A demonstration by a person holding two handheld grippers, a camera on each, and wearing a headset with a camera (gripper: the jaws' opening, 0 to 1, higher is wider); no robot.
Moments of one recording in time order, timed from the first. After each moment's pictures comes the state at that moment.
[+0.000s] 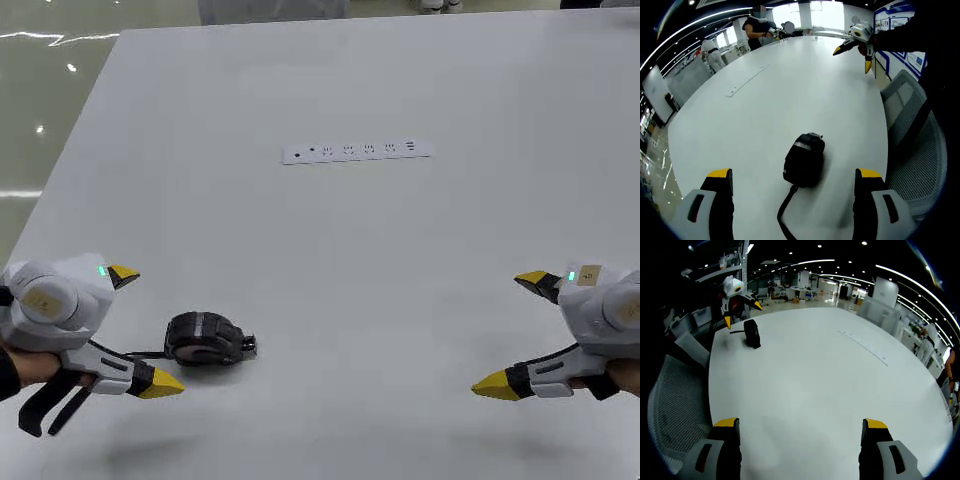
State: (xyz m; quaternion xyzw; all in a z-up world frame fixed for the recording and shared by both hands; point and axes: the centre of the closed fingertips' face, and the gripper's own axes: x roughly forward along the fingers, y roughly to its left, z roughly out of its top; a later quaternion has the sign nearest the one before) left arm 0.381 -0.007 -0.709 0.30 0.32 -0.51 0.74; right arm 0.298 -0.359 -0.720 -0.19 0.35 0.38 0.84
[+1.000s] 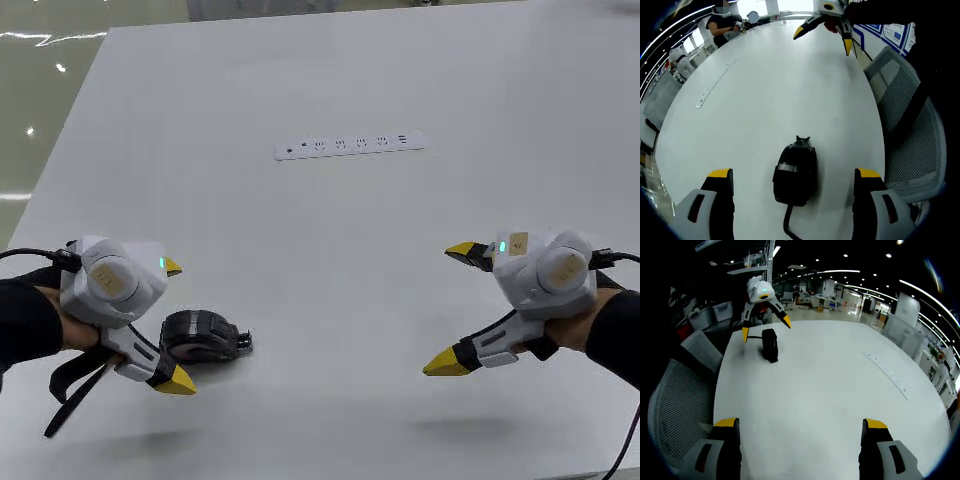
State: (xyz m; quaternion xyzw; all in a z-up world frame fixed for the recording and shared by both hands) left arm 0.377 -0.039 -0.739 0.38 0.35 -0.58 0.63; right arm 0.328 -0.296 -0.716 -0.22 0.31 0.47 0.80
